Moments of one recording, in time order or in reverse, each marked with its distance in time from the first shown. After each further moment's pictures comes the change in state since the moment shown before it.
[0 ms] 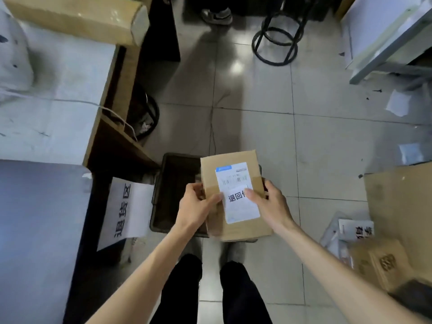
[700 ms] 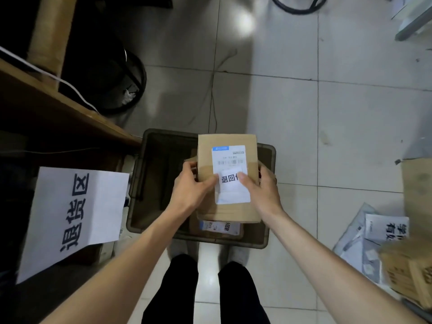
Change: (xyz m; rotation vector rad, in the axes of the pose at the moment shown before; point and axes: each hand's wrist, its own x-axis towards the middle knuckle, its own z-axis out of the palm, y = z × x) left_hand 0.157 -0.087 0.063 0.134 -0.012 0.060; right_hand 0.147 0.134 0.058 0.043 0.022 0.049
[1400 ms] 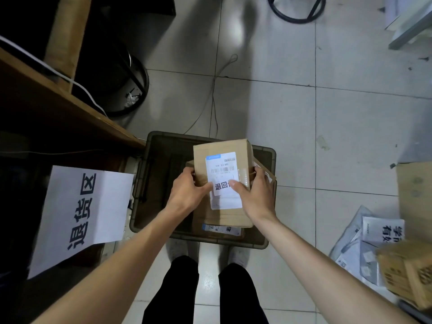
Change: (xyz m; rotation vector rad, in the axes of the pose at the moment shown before) left_hand 0.002 -0.012 -0.015 0.219 -0.029 -0.021; right_hand -0.022 -0.022 0.019 -0.276 0.074 -0.017
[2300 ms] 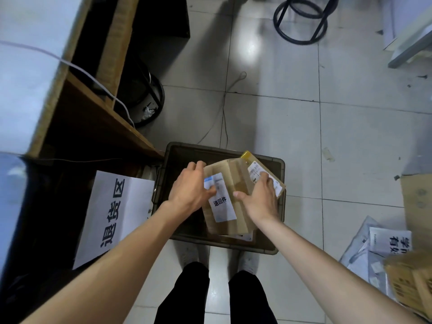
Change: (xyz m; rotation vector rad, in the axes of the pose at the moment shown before) left_hand -0.022 0.019 -0.066 0.470 0.070 0.303; right_hand -0.028 -0.046 0.013 -0.280 -0.003 0.012
